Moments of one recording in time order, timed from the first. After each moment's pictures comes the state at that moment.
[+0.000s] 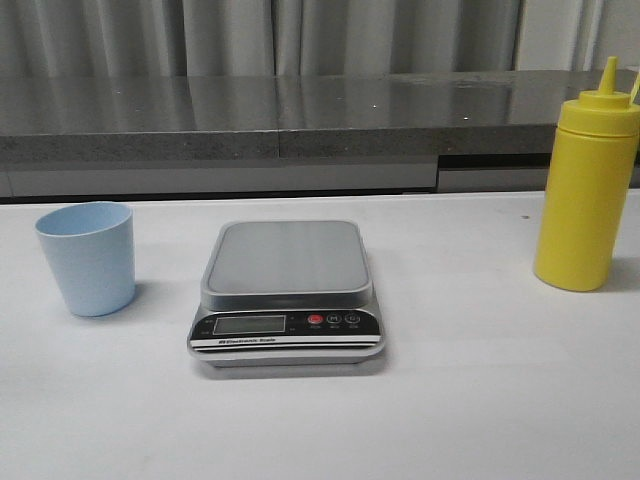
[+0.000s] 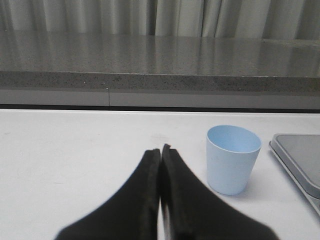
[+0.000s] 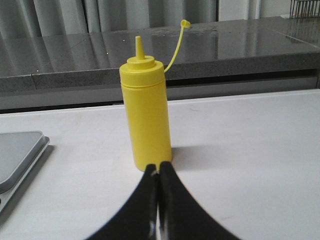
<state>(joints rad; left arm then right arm) 0.00 0.00 0.00 -0.02 0.15 -0.05 0.03 -0.01 0.03 0.02 0.11 0.10</state>
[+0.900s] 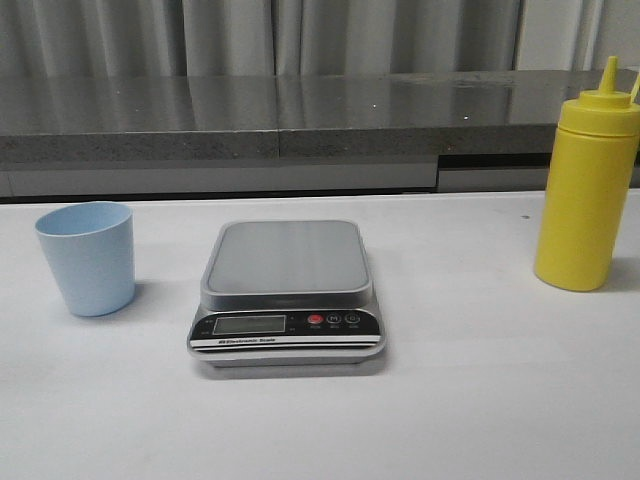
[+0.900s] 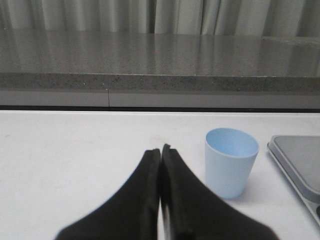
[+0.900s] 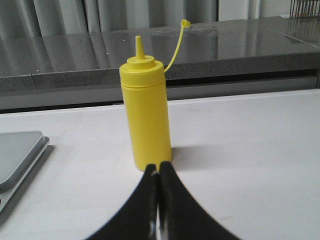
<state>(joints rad) 0.00 0.04 -0.08 -0.01 0.19 -0.05 0.03 -0.01 0.03 0.02 0.11 0.10</state>
